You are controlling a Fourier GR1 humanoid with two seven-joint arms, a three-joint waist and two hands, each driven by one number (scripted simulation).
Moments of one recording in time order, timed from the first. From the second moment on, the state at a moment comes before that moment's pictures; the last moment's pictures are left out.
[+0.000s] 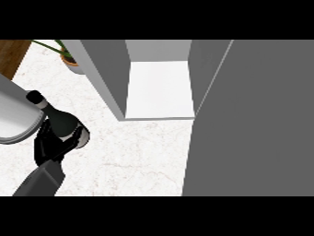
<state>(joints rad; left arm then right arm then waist) -0.50 0.22 0.46 -0.19 0.34 -0.22 -0.94 -0.08 -0.03 0.15 -2.47 -0.09 0.10 0.60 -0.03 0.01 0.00</state>
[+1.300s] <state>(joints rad) -0.30 0.06 0.25 -0.61 0.33 -0.38 -0.71 -0.10 -0.04 0.10 -2.45 -0.11 0.10 0.60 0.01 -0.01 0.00</state>
